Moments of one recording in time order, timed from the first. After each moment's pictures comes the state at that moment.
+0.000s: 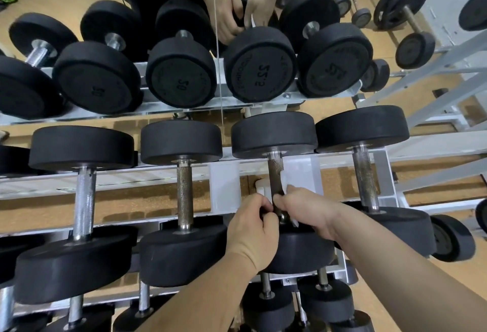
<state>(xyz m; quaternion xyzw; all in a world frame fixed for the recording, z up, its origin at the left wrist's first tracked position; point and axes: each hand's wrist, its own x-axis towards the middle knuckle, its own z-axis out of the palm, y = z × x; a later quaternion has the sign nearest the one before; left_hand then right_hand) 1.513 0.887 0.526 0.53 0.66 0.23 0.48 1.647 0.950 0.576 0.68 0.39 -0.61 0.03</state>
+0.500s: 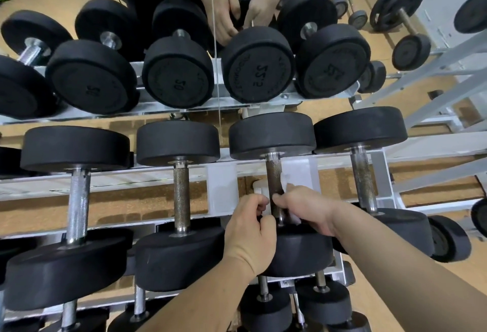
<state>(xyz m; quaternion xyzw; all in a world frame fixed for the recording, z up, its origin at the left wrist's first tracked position) 1.513 0.885 0.524 0.54 0.65 0.25 0.47 1.650 0.955 0.582 0.68 0.38 -0.62 0.01</state>
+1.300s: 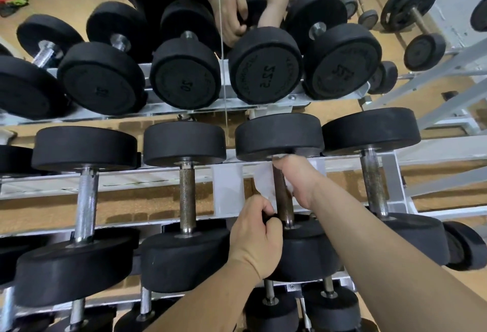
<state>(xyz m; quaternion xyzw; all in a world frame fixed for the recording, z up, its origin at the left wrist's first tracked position) 1.513 0.886 0.524 0.52 0.65 0.26 0.49 1.625 1.005 0.570 0.72 0.26 -0.62 -0.20</state>
